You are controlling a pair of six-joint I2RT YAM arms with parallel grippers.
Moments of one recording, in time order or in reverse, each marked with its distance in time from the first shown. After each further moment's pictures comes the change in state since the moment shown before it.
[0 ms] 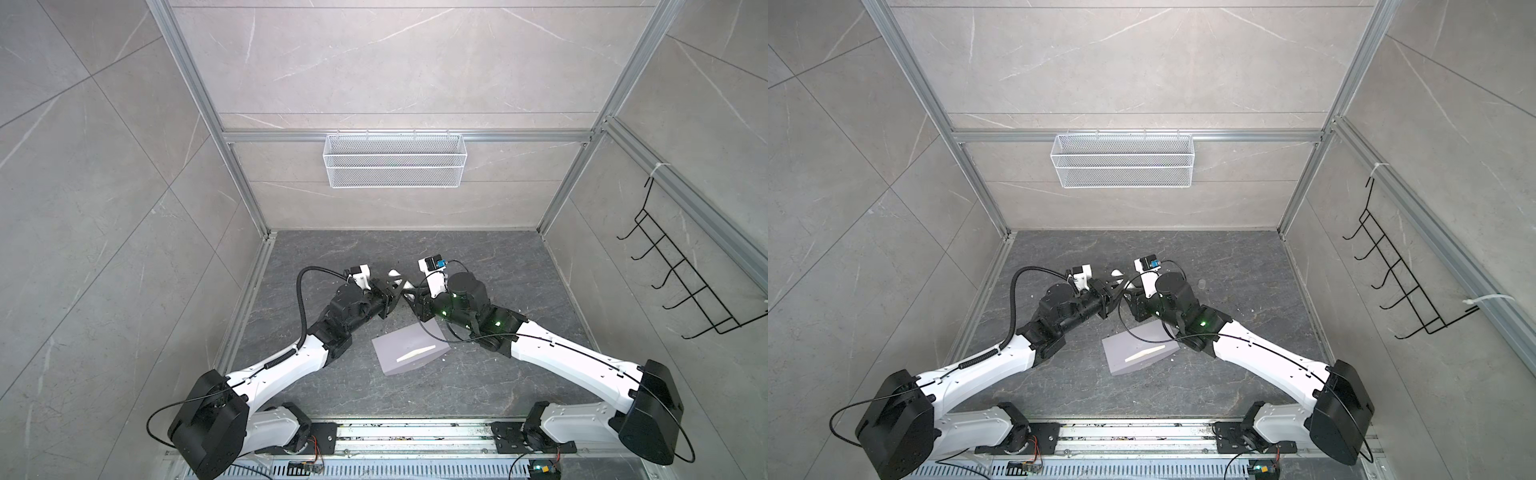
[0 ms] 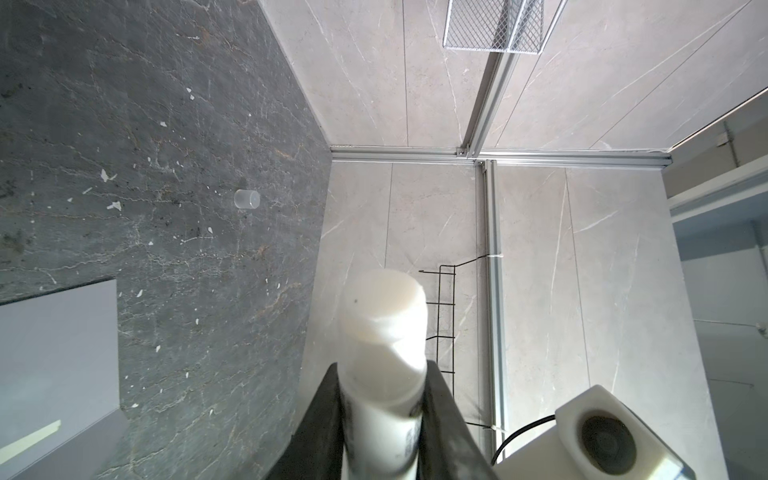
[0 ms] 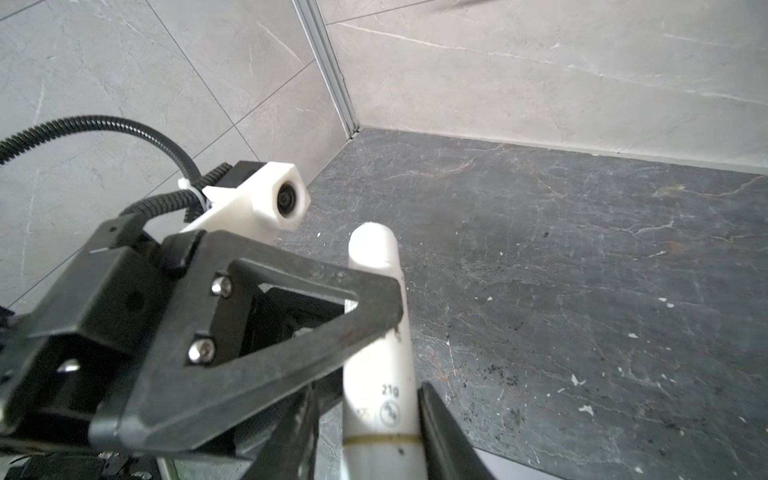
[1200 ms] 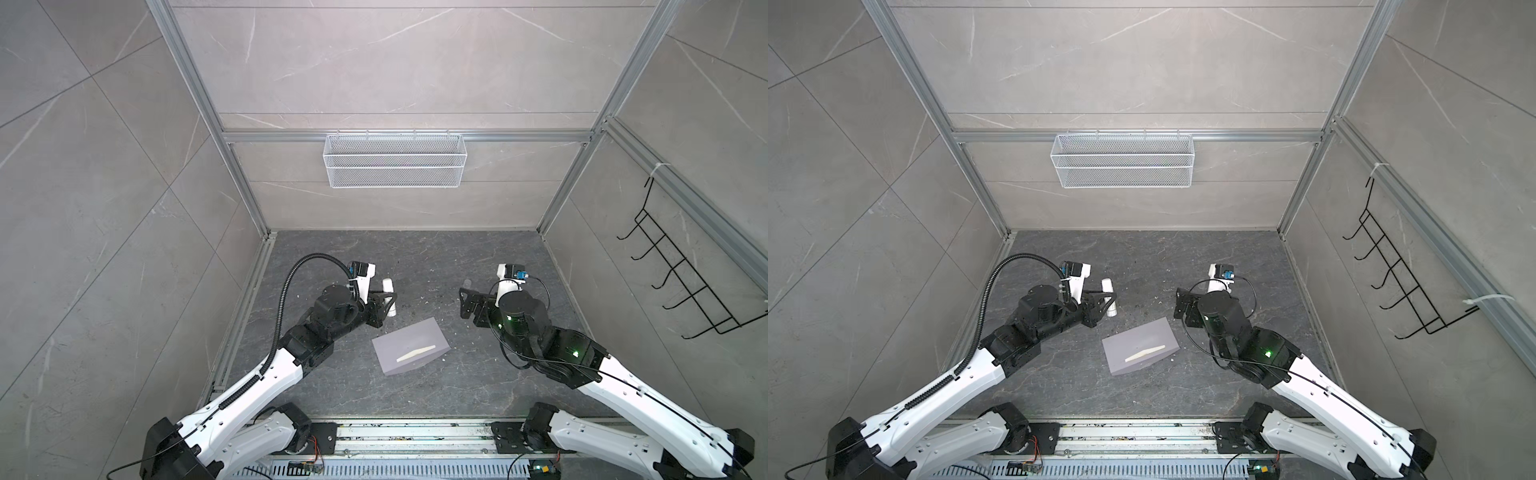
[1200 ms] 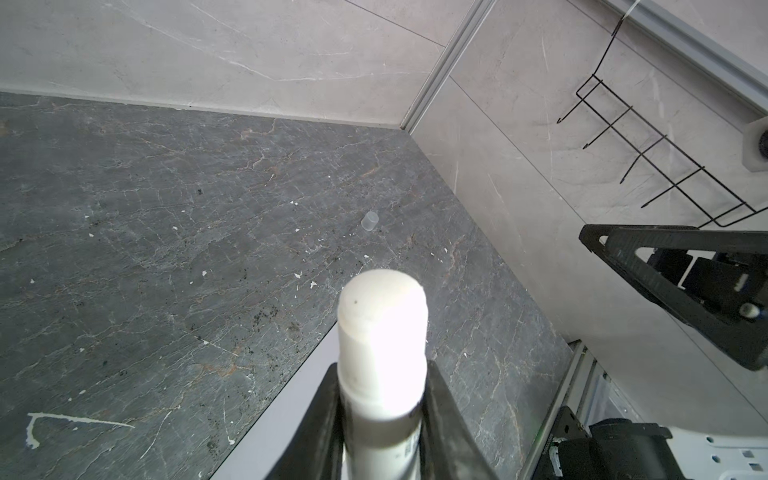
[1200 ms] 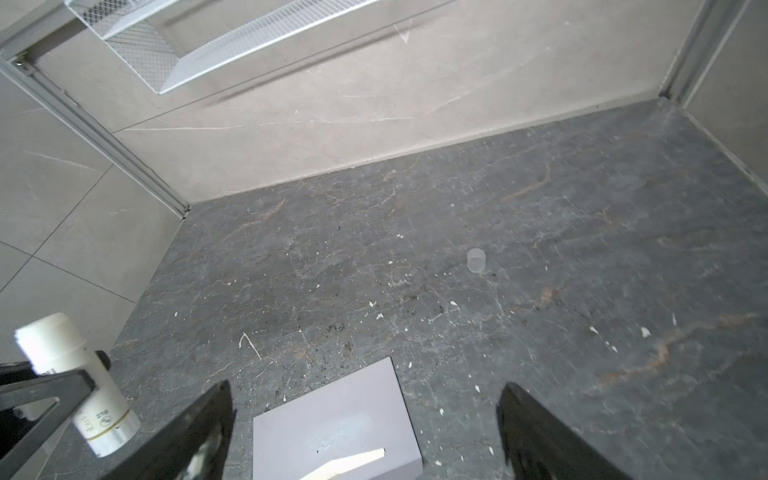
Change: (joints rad) left arm 0.000 -0.240 0.071 -0.509 0.011 1.044; right arm 0.005 -0.410 -0.021 -0.560 0.560 0.320
